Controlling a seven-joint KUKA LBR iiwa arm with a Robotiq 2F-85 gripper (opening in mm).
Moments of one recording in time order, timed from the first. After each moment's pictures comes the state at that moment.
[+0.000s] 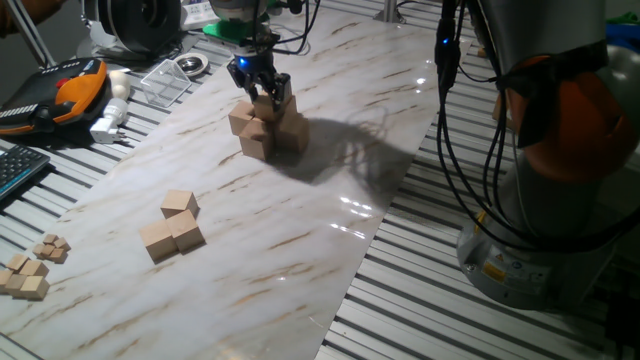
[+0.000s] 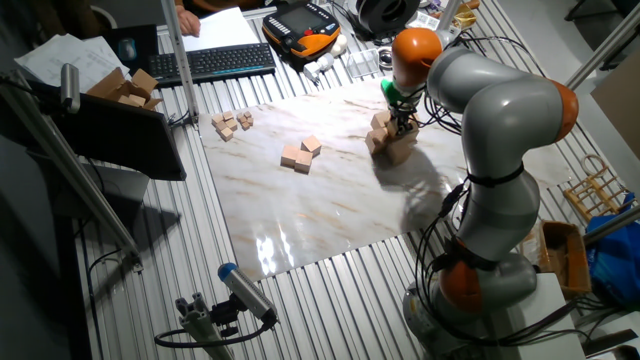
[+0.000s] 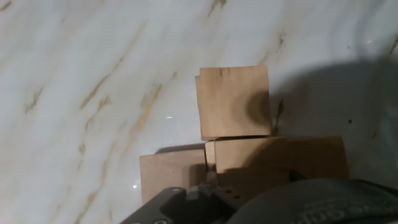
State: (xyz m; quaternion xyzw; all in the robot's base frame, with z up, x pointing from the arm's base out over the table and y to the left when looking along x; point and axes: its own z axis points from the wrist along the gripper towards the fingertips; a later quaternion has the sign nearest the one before) arm 0.581 -0.093 0.107 0.72 0.69 -0.04 0.06
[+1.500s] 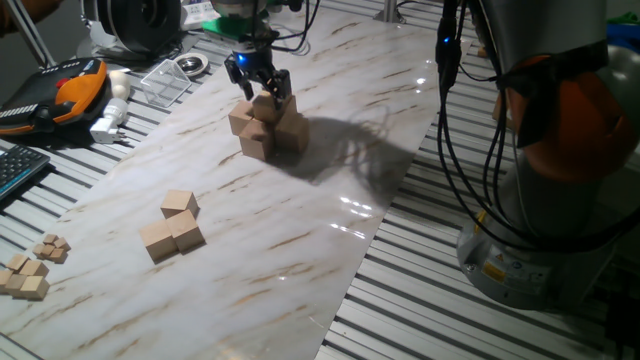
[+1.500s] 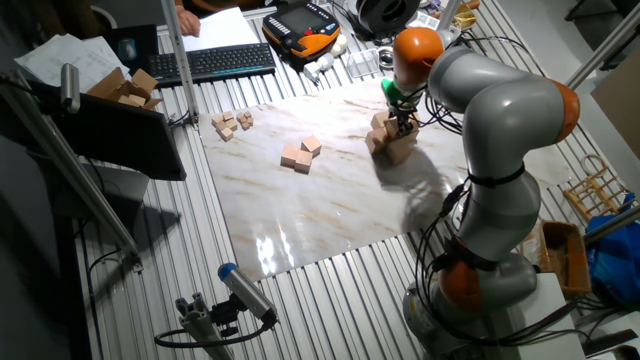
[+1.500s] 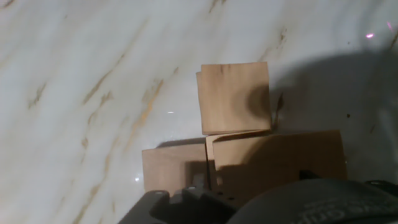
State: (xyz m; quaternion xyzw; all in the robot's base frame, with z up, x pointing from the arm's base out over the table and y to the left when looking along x) arm 0.581 -0.087 0.118 0.72 0.70 -0.03 0.04
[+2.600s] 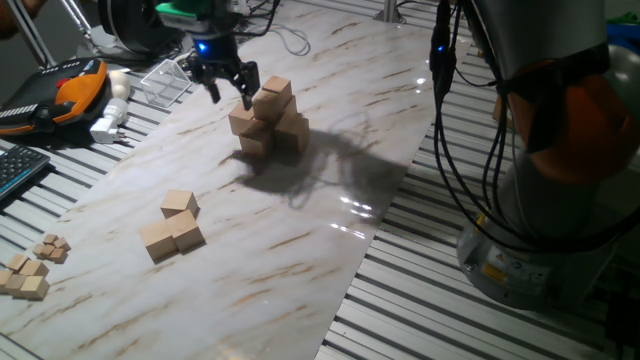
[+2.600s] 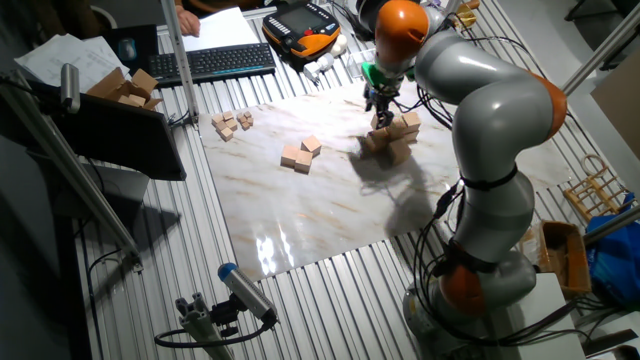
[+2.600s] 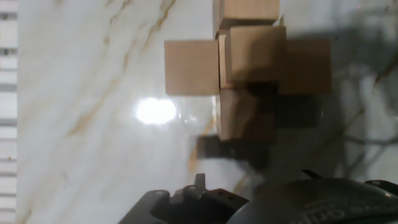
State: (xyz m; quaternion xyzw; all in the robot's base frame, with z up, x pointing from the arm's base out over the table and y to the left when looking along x) arm 0.591 0.016 0.168 0.68 0.74 -0.01 -0.01
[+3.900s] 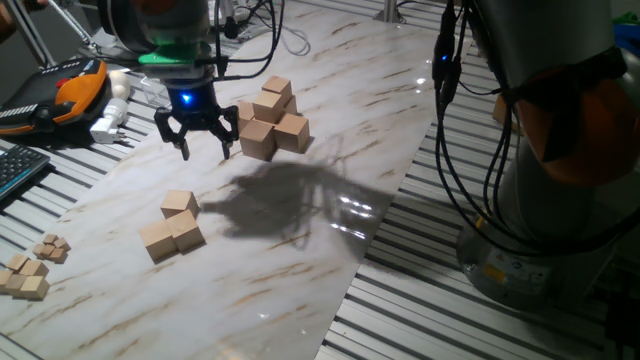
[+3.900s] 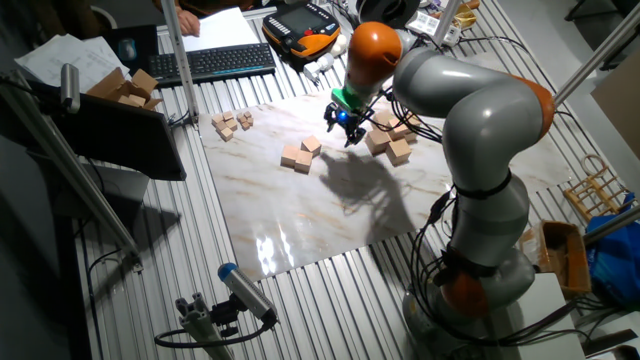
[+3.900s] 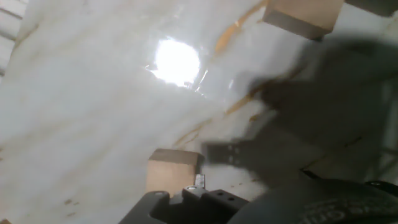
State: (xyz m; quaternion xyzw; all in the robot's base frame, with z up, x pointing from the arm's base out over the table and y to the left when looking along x) arm 0.572 0.125 0.143 0.50 0.86 0.04 -0.03
